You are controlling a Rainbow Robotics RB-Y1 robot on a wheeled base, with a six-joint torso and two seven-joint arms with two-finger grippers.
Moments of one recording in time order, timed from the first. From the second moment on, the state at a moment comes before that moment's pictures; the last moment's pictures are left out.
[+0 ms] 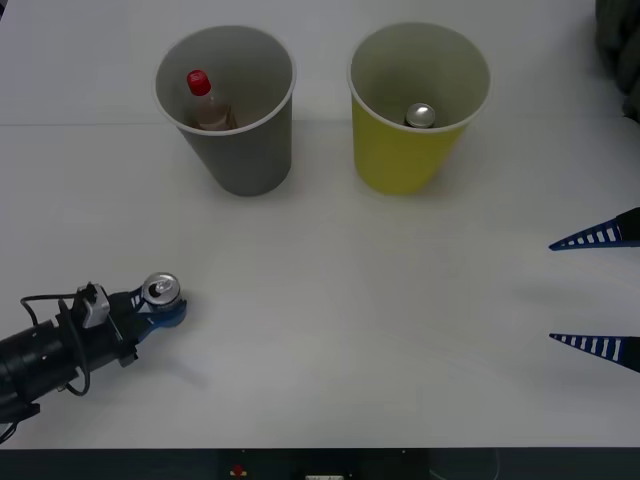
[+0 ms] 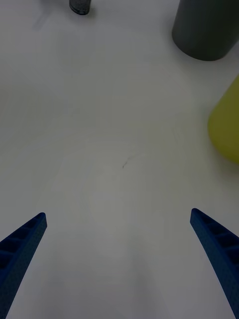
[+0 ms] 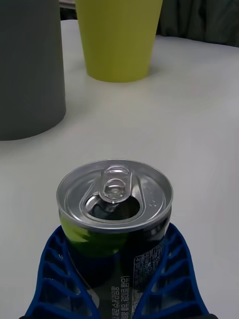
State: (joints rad) right arm 0.26 -1.13 -0.26 -2.01 1.31 -1.13 -0.09; left arm -0.02 0.60 -0.03 -1.12 -0.89 -1.07 -0.58
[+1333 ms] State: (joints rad) right arm 0.26 -1.13 -0.26 -2.01 1.31 -1.13 -0.09; left arm 0.26 0.88 -0.03 -2.20 -1.43 -0.67 0.77
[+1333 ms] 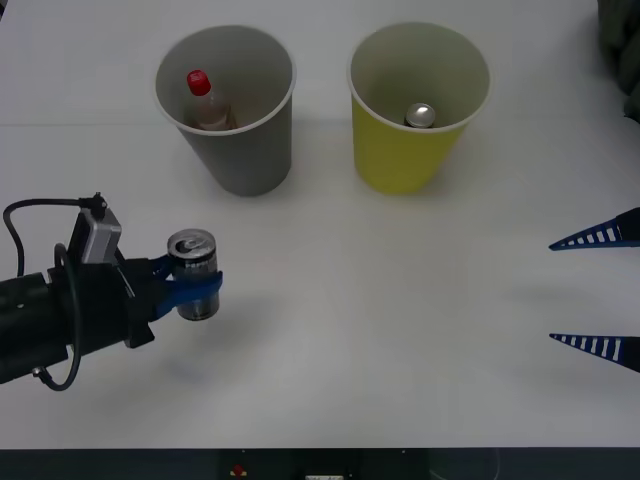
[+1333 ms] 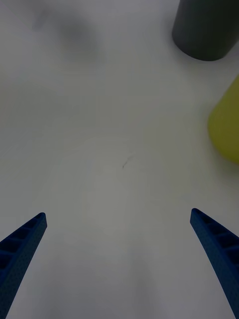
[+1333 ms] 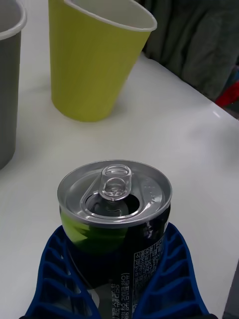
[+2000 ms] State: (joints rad) right arm 0.26 -1.13 -0.26 -2.01 1.31 -1.13 -0.09; left arm -0.01 0.96 0.00 -2.40 -1.83 -0.86 1.41
